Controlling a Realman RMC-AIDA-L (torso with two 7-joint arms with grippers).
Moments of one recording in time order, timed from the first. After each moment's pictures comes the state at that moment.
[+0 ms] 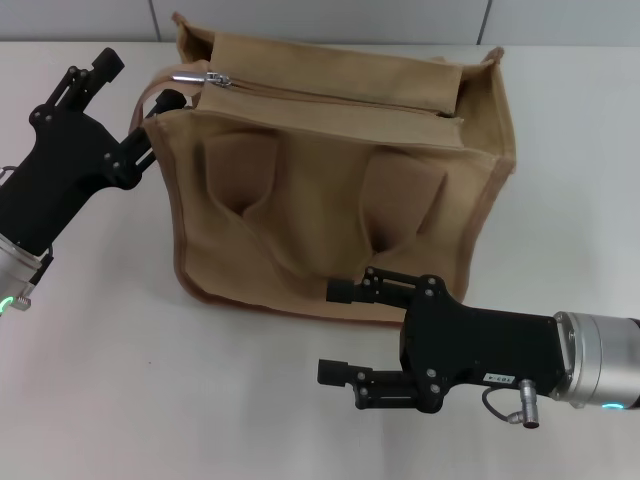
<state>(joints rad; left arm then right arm) -0.44 -2.08 0.13 0.10 1.74 1.66 -0.53 0.61 2.09 -0.54 -0.02 -2.08 -1.70 0.69</state>
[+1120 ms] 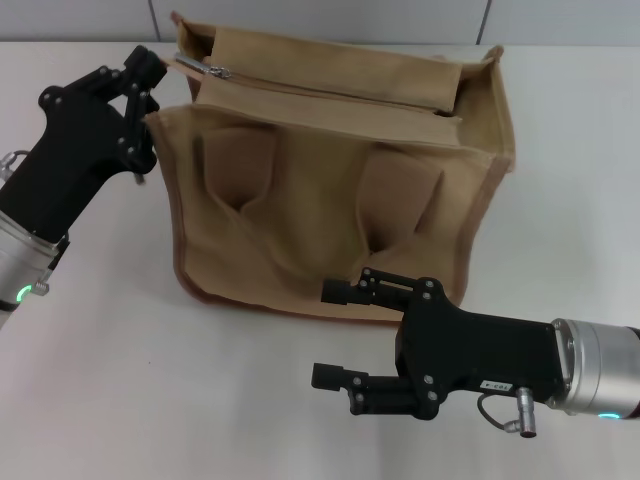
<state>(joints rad) -0.47 -2.08 0.09 0.04 1.74 1.69 -0.45 0.61 2.09 -0.52 0.02 -2.08 -1.72 0.64</state>
